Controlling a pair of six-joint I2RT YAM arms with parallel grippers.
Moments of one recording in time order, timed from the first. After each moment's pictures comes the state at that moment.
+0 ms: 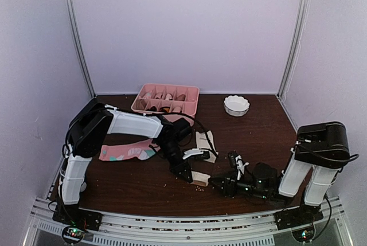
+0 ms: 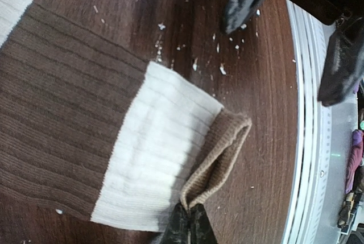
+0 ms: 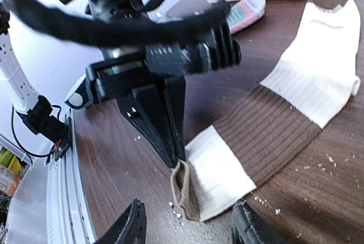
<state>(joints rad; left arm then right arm) -0.90 2.24 1.58 -0.78 0.73 0.44 1.06 1.80 0.15 1.40 0.01 0.63</state>
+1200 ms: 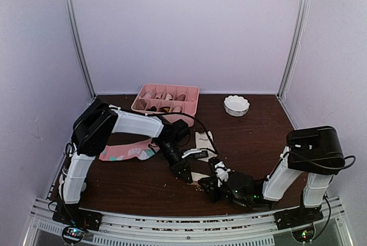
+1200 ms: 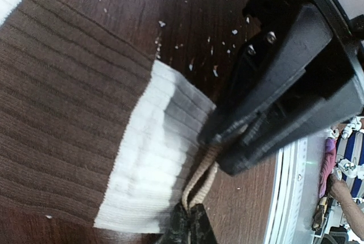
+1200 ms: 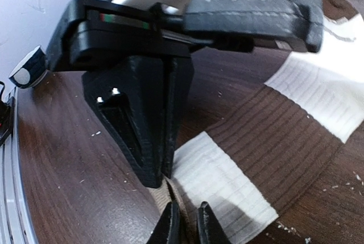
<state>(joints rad) -0.87 2.30 1.61 -0.82 0.85 0.41 1.24 1.88 0.37 1.12 0.33 0.52</state>
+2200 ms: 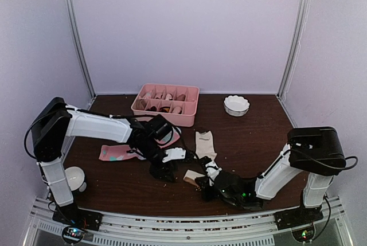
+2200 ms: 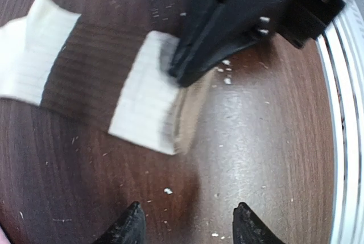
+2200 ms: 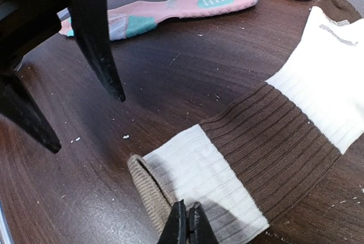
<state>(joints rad) -0.88 1.86 1.18 -0.54 0.48 0.67 1.26 1.88 0.50 0.86 0.43 0.50</state>
